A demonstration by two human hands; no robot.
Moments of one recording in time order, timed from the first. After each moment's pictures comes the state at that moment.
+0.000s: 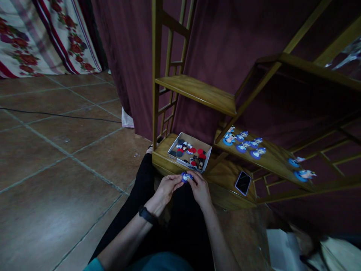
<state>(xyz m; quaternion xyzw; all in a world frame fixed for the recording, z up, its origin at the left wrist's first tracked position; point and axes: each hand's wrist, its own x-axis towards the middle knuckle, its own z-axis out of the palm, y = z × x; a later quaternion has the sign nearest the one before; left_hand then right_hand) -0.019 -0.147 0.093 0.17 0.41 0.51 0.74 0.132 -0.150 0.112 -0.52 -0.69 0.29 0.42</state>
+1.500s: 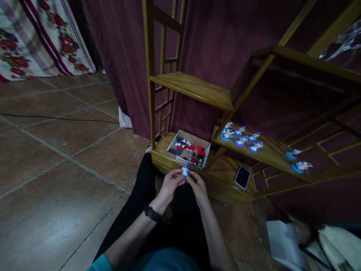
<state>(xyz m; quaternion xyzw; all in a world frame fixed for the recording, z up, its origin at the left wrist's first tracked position) -0.005 -0.151 0.093 0.21 0.44 0.53 0.70 0.121 -0.159 0.078 -0.50 -0.47 0.50 0.53</state>
